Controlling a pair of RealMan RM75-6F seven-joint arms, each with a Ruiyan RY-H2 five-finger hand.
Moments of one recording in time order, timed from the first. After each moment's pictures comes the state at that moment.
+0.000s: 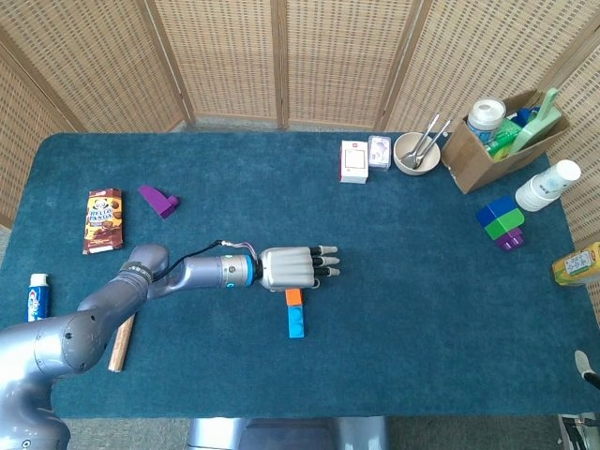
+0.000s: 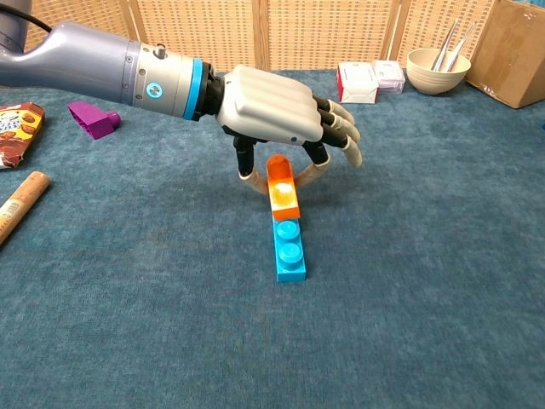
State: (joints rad) left arm -1.39 -1.70 0.28 -0.71 1.97 1.03 -0.51; right arm -0.13 -1.08 0.15 -1.77 -1.32 1.67 -0.10
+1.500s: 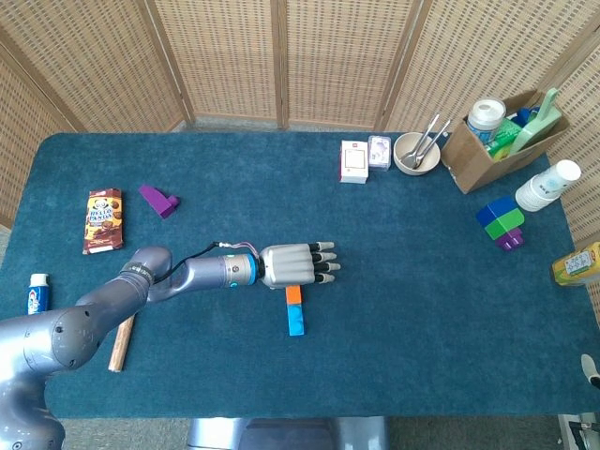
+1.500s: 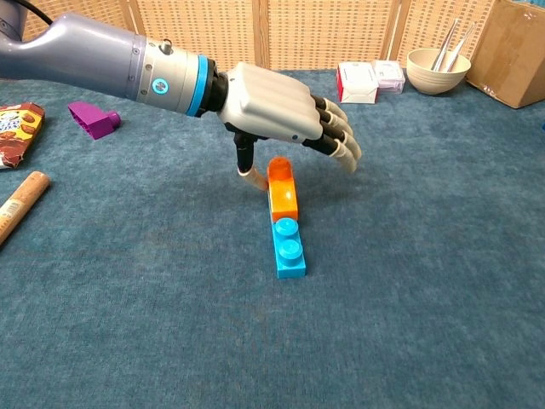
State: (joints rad) left arm -1.42 -1.64 0.25 -0.85 1.91 0.89 -0.42; right arm -0.15 -1.08 0.15 -1.74 -1.33 1.68 -0.06
